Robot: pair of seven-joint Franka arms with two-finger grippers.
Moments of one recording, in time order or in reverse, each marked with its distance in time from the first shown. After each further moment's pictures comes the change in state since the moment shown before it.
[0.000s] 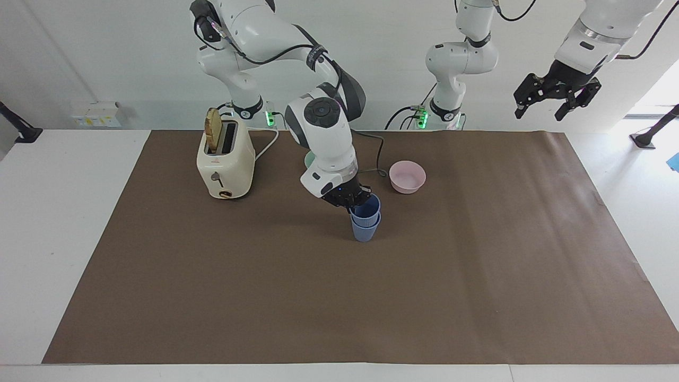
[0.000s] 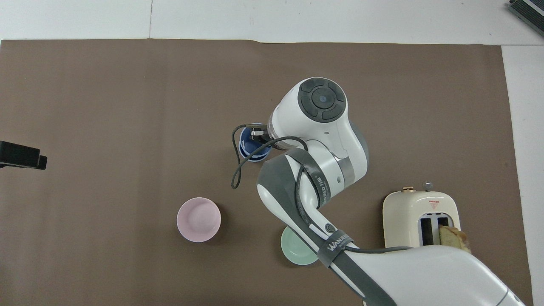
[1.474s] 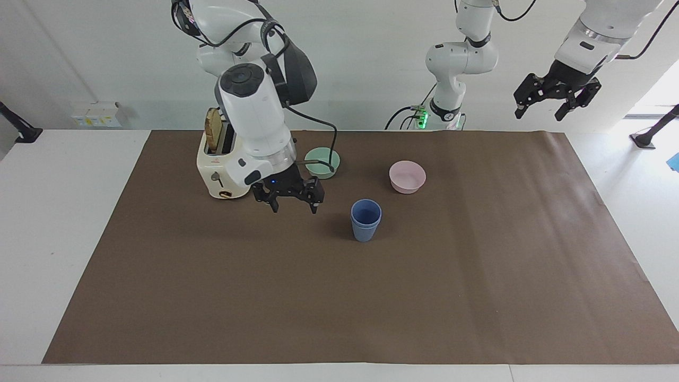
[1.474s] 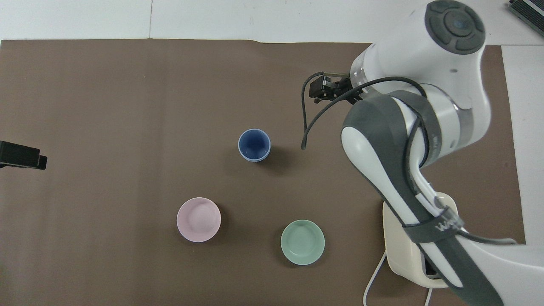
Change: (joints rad) left arm 0.000 0.000 0.000 0.000 0.000 0.000 0.000; right arm -0.215 -0.077 -0.015 0.210 -0.047 -0.277 -0.166
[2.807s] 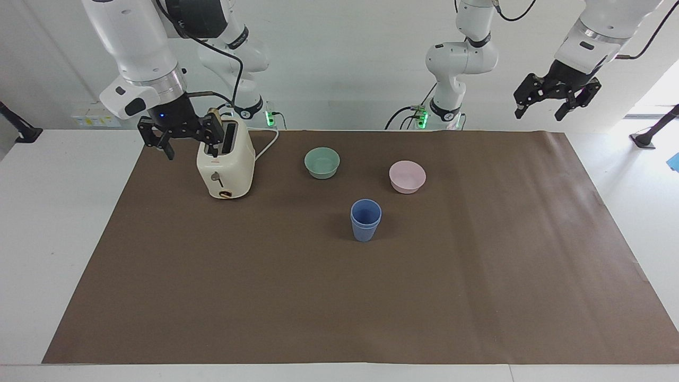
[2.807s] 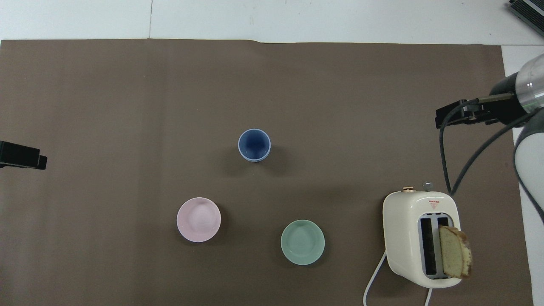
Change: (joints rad) left arm 0.000 0.000 0.000 0.000 0.000 0.000 0.000; right arm -0.244 -0.264 0.009 -0.112 -0.058 -0.238 -0.412
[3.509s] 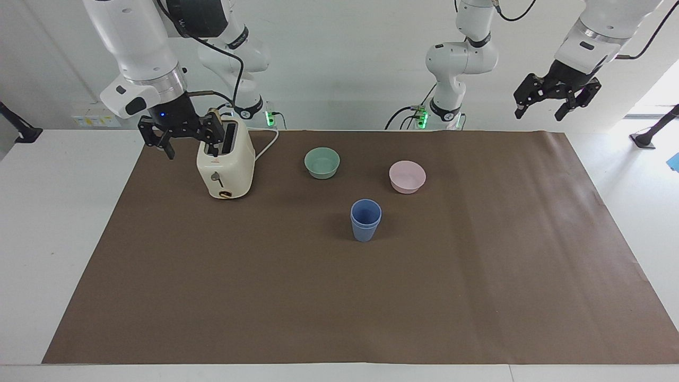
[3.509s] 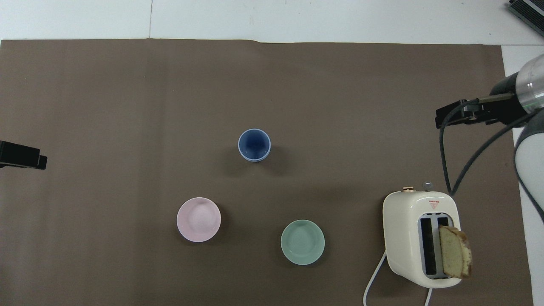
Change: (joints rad) left arm 0.000 0.000 0.000 0.000 0.000 0.000 0.000; right arm -0.003 -0.001 0.000 -0.001 0.000 0.001 0.000
